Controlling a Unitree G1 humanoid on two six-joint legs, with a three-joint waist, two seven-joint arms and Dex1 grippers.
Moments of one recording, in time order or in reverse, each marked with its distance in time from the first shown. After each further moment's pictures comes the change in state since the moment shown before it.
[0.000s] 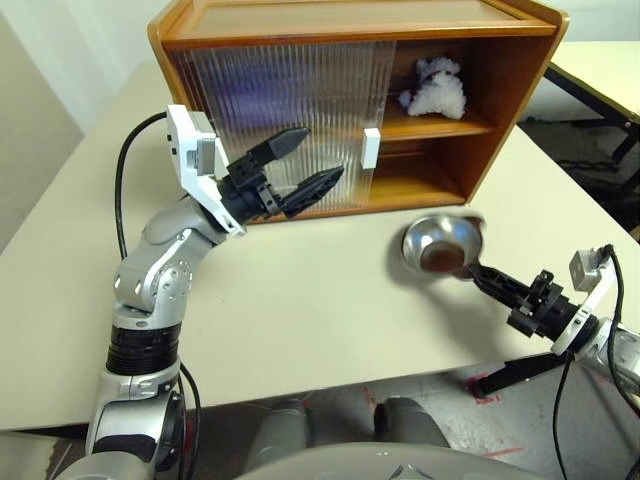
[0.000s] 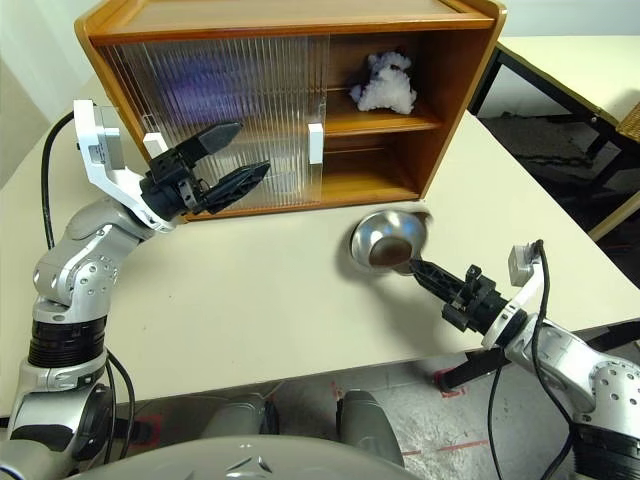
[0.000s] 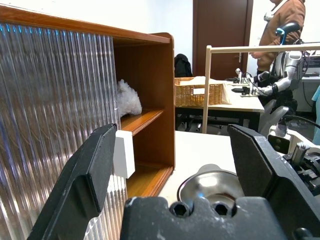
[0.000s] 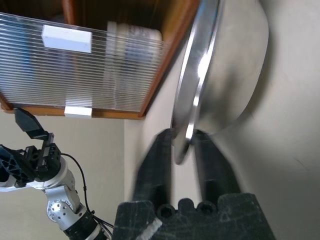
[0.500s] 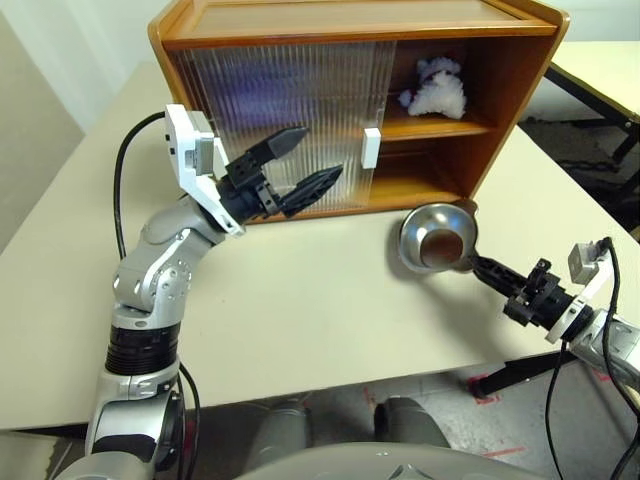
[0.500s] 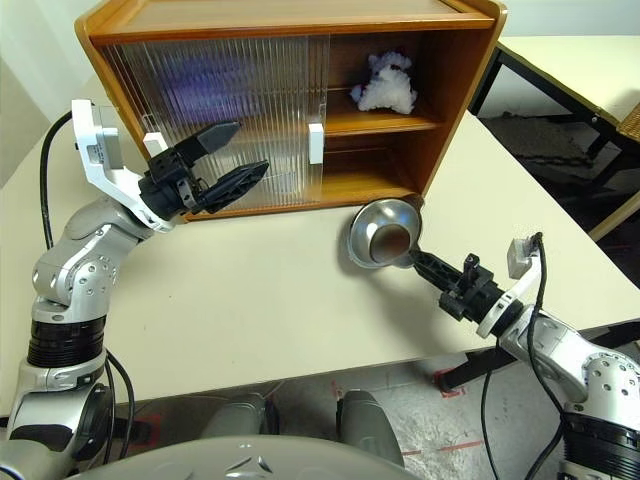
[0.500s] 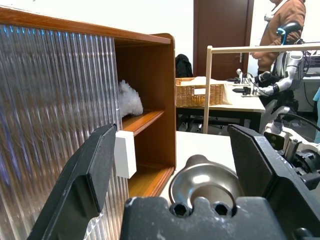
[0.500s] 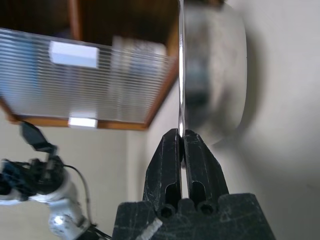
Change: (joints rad) left arm -0.001 0.002 0.003 0.004 0.000 -0.006 -0.003; right arm -0.039 0.037 -0.003 0.024 0.055 -0.041 -0.045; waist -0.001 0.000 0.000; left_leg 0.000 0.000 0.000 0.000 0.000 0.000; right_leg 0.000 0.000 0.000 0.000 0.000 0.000
